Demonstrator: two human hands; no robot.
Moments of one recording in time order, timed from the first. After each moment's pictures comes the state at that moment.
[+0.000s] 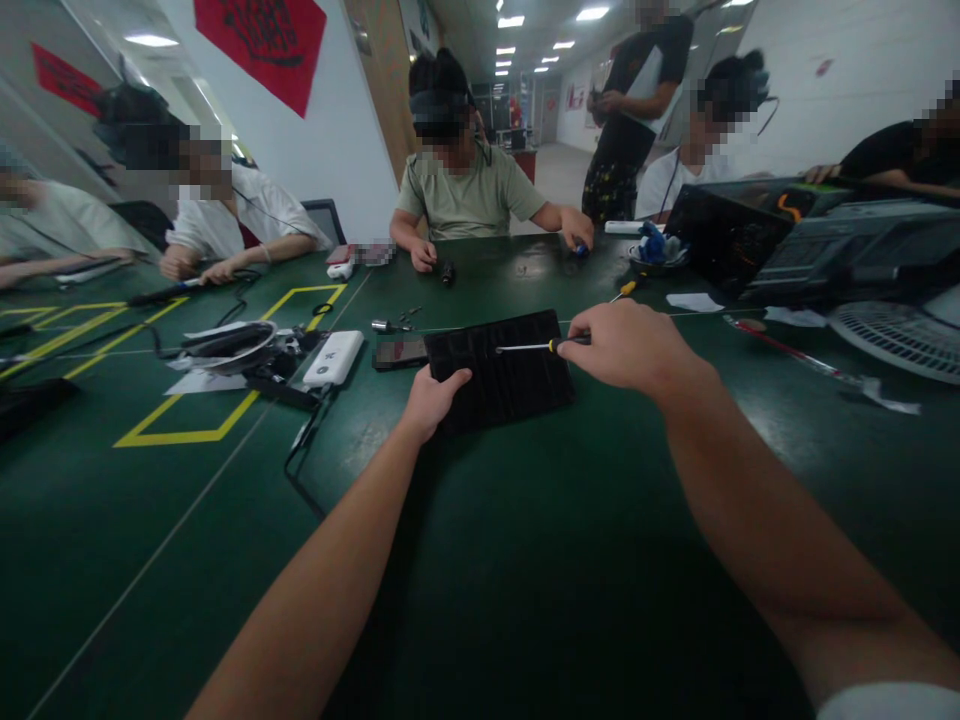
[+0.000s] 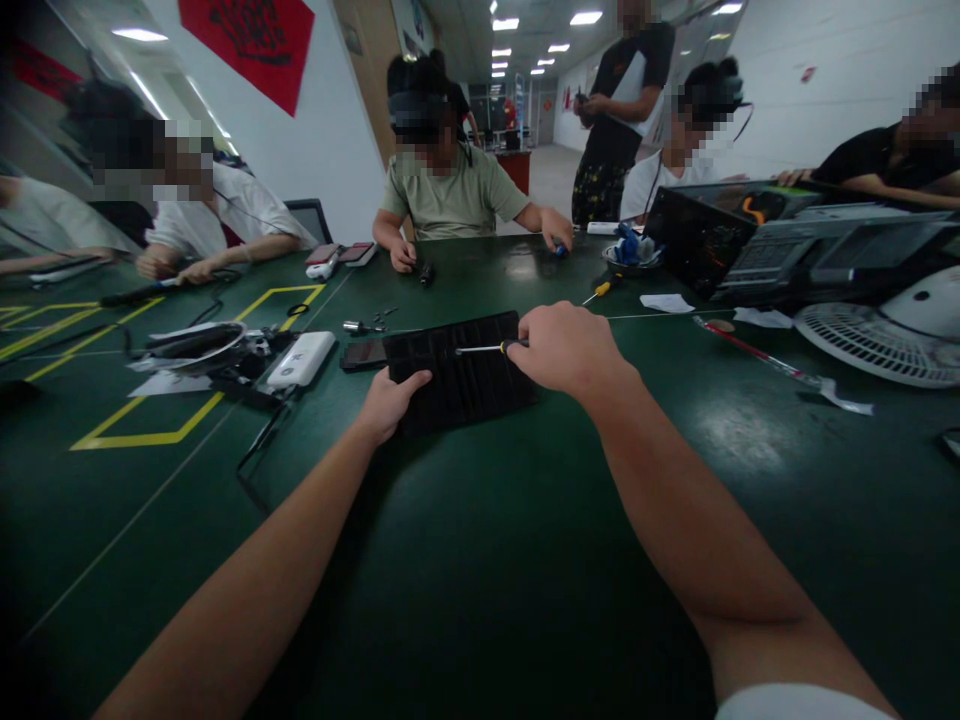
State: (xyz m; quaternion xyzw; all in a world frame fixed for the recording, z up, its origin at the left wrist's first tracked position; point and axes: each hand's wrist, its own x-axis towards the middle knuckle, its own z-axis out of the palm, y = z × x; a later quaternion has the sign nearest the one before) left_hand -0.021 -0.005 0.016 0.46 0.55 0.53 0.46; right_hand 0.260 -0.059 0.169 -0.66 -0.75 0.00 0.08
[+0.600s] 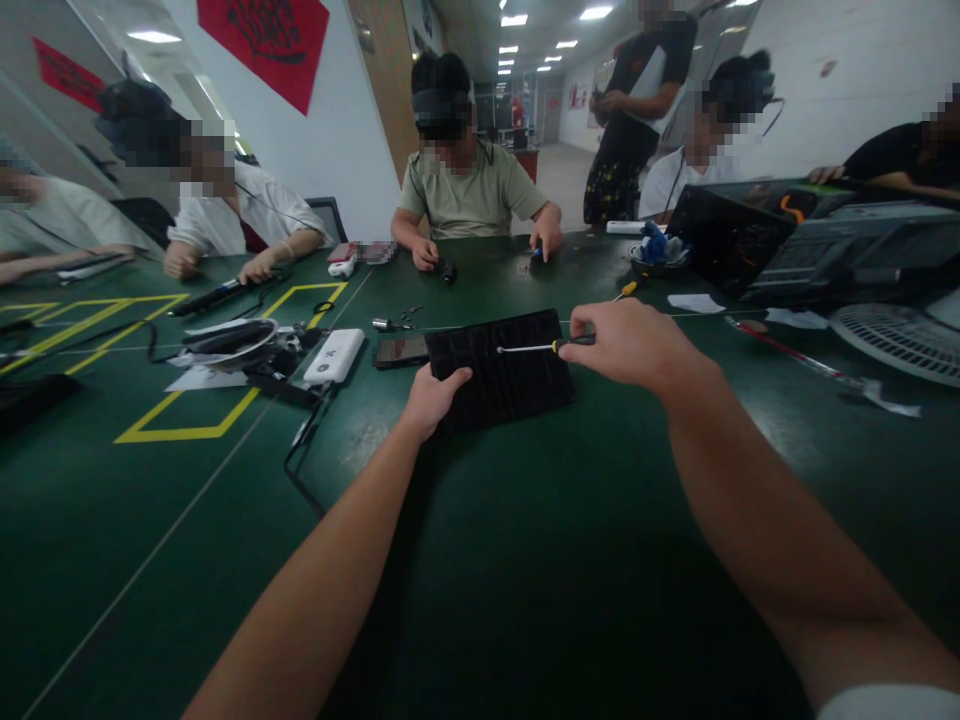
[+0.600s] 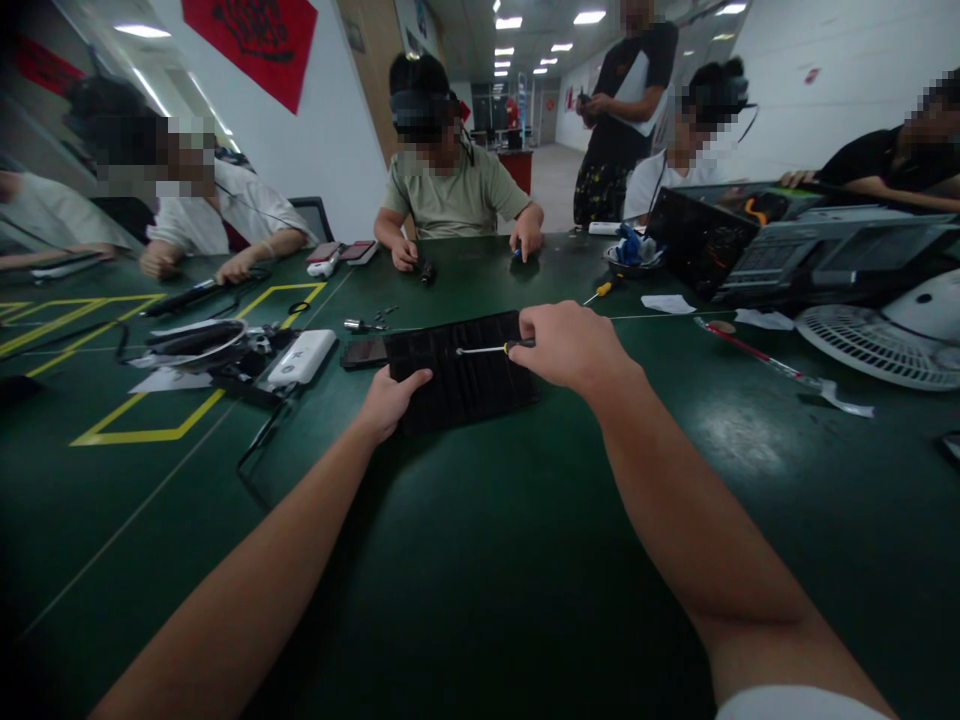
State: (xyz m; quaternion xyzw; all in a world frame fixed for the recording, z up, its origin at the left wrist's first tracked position) left_hand -0.025 -0.003 0.011 0.46 0.54 0.53 0.46; right_hand 0.265 -0.054 0.166 -0.66 -0.75 0.02 0.09
